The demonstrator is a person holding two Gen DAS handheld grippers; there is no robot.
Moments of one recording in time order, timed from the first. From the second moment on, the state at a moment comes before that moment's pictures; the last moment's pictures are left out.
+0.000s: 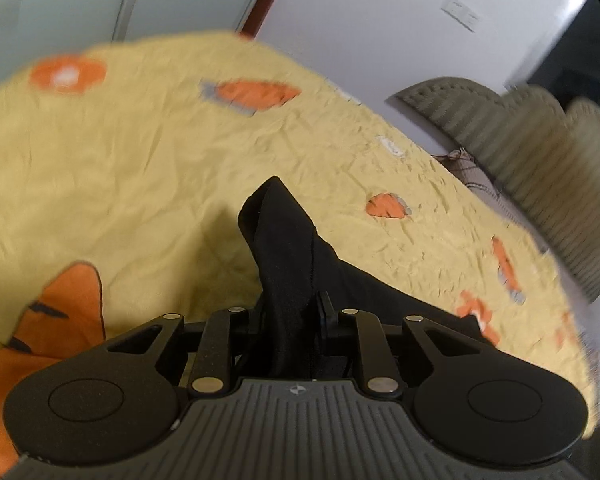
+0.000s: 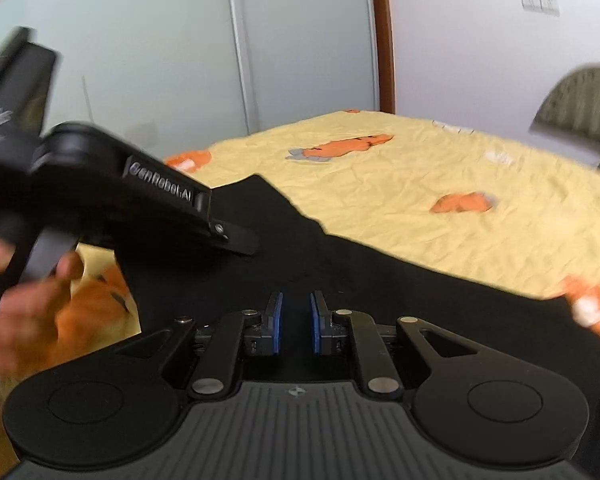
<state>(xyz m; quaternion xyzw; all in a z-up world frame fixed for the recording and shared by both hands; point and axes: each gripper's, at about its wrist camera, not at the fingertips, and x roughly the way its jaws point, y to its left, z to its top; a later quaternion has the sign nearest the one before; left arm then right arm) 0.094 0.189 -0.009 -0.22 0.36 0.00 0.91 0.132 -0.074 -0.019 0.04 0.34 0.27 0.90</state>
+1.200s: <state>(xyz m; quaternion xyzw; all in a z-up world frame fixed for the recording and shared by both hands) 0.064 0.043 0.034 0.04 0.29 0.04 0.96 0.115 -0.144 -0.005 0.24 0.31 0.28 0.88</state>
